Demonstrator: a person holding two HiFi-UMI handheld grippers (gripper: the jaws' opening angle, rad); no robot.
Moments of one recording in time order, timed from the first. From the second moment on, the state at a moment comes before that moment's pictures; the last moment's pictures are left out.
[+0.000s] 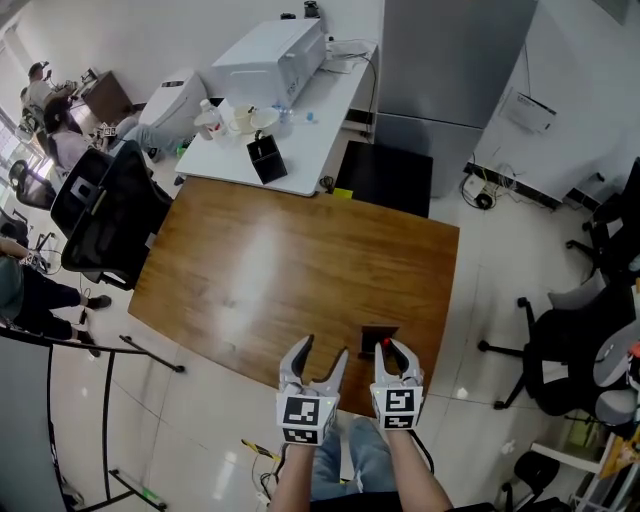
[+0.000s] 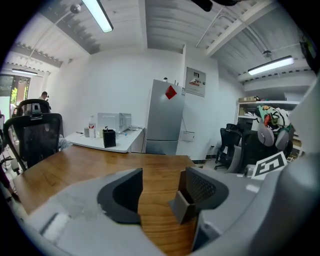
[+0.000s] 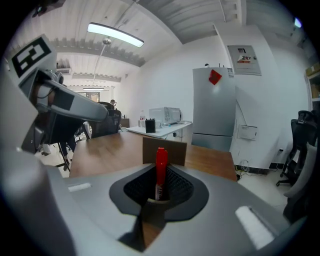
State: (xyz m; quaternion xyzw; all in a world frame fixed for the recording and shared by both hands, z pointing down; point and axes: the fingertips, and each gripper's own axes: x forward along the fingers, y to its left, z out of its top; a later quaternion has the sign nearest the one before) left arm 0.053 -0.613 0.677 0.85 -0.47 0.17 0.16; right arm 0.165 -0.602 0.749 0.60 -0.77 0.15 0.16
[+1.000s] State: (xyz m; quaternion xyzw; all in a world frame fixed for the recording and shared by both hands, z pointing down) left arm 0.006 -0.555 0.522 0.86 -0.50 0.07 0.06; right arm 0.157 -0.558 0.586 0.62 -0.78 0.08 0.07
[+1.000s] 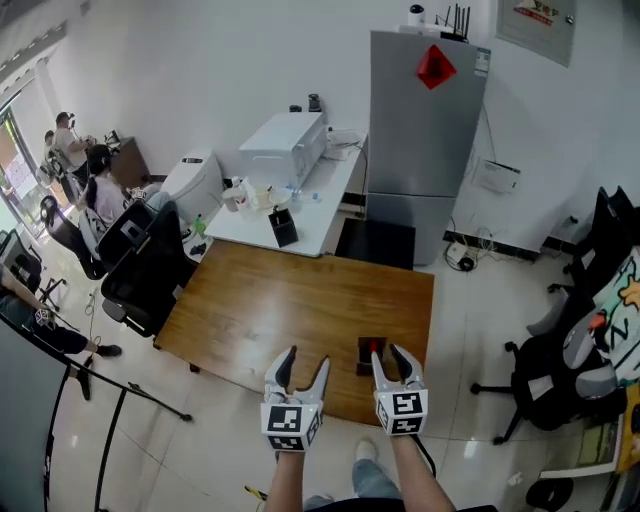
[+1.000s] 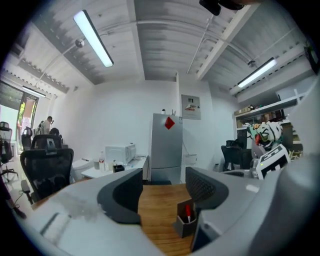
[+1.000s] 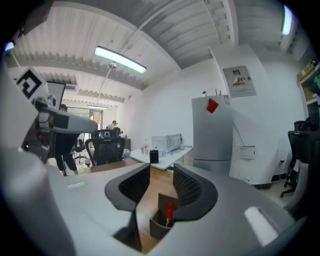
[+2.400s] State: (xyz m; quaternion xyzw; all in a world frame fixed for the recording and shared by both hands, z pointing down) left arm -0.038 -0.328 0.369 0.86 -0.50 -0.02 -0.05; right arm 0.148 -0.294 0.390 0.69 -0.73 0.01 -0.01
